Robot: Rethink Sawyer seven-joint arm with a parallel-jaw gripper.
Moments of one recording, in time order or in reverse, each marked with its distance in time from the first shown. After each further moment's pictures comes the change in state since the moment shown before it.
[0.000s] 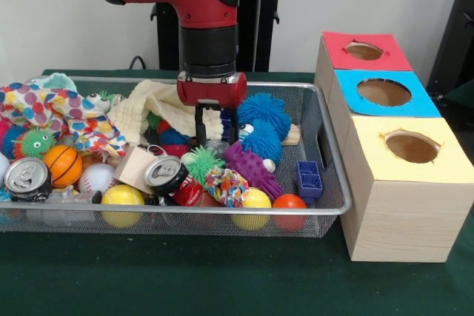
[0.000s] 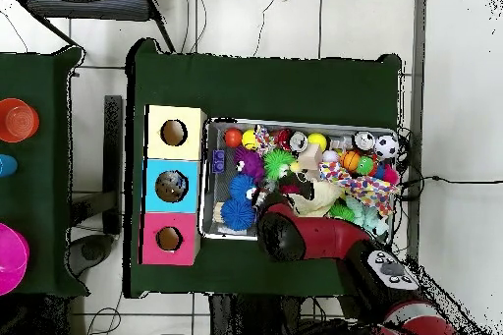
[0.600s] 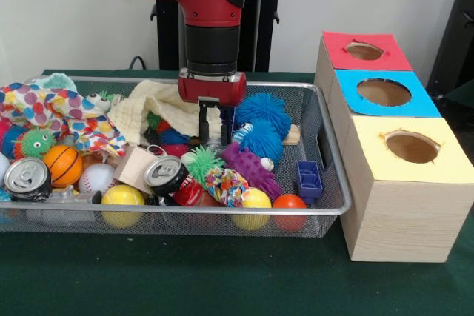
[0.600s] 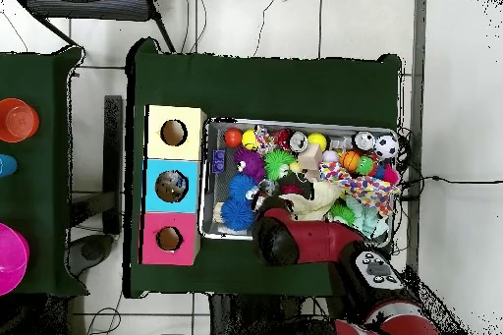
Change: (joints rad) arm 0.079 0.005 -0.085 -0.008 0.000 -0.032 0.000
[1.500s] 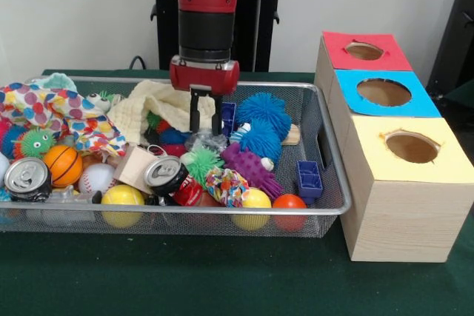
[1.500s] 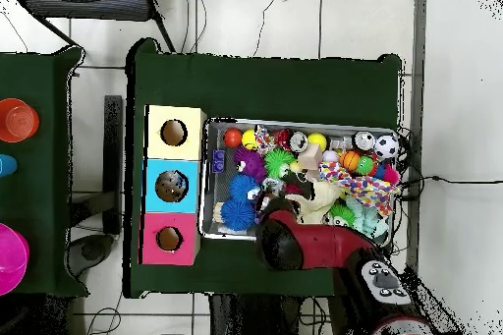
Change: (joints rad) arm 0.001 -0.071 -0.023 0.029 0.000 -0.001 0.000
